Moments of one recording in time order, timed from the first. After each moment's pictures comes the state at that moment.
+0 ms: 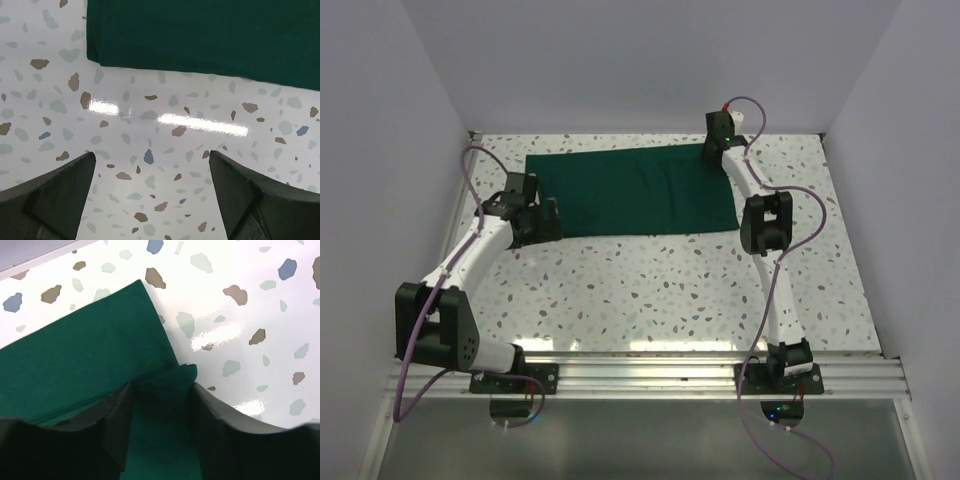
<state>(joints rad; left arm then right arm) -0.14 1.40 1.04 -0.70 -0.14 -0.34 0.20 2.71 2.51 -0.61 0.38 0.42</state>
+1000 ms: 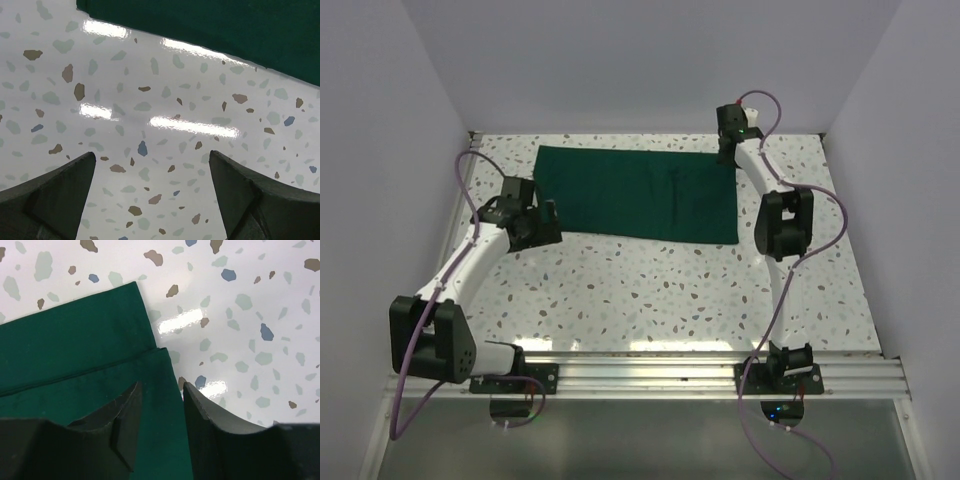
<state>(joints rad) -0.14 1.35 1.01 -0.70 -0.12 -0.36 0.18 2.44 2.24 -0.71 0.45 0.38</state>
